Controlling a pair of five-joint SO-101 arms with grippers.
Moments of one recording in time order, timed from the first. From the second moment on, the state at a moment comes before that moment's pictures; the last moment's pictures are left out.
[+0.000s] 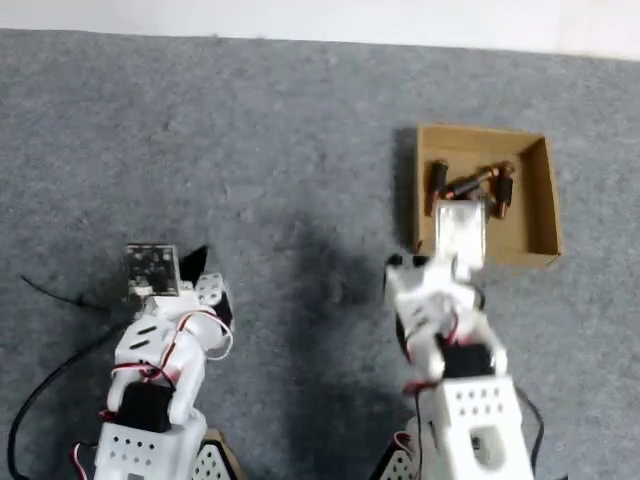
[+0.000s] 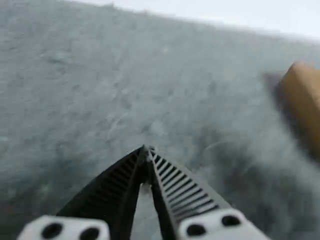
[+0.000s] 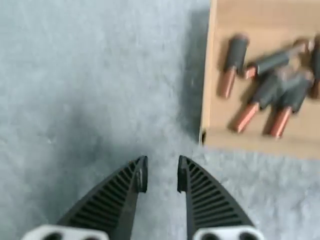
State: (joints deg) left arm 3.0 -103.7 96.0 43.4 12.1; right arm -11.7 -71.9 82.2 34.4 -3.6
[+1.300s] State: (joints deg) left arm -9.9 -103.7 96.0 68.8 1.9; right arm -11.6 -103.6 95.9 66.5 -3.6
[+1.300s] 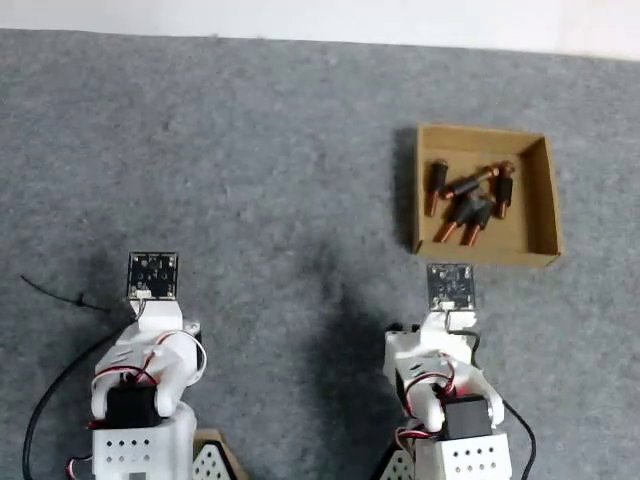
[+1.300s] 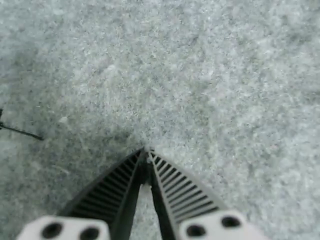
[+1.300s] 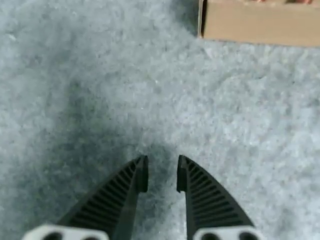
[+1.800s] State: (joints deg) left arm -9.9 -103.7 96.0 68.8 1.9; right arm -11.6 -103.6 95.9 67.0 -3.6
